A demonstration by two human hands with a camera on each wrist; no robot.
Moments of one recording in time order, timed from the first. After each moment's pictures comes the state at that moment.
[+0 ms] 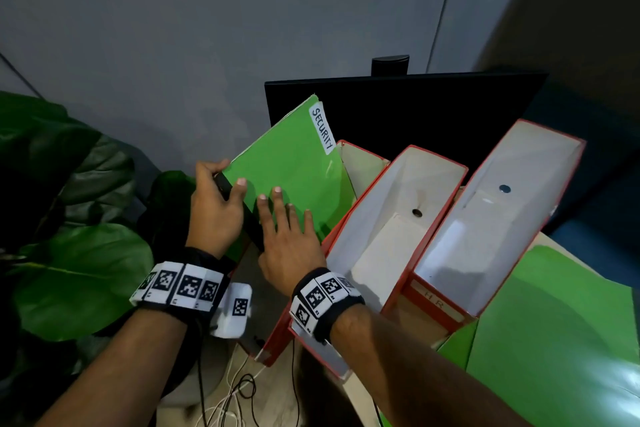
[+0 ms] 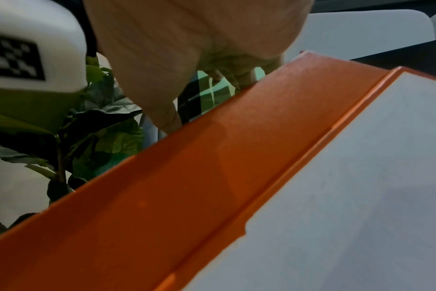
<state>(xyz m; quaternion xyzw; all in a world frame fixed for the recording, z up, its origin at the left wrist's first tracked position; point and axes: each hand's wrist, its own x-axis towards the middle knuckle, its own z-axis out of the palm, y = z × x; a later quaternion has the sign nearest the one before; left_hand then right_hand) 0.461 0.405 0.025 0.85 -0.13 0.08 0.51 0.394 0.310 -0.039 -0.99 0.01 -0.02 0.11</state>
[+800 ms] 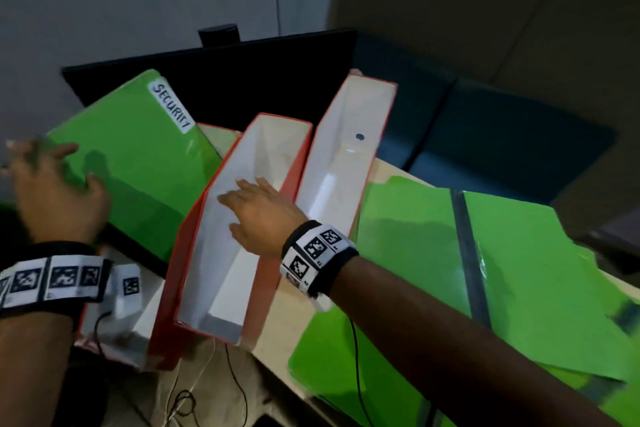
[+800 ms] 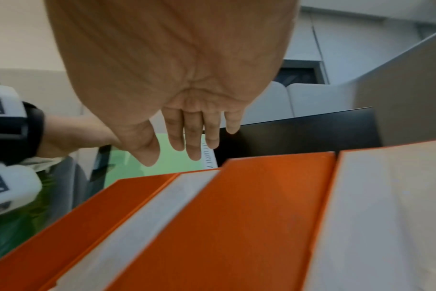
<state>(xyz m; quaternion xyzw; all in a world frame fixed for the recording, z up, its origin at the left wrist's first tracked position) 0.617 0.410 -0.102 0.92 -0.18 0.18 0.30 0.288 0.174 -0.004 -0.99 0.02 -0.03 0.13</state>
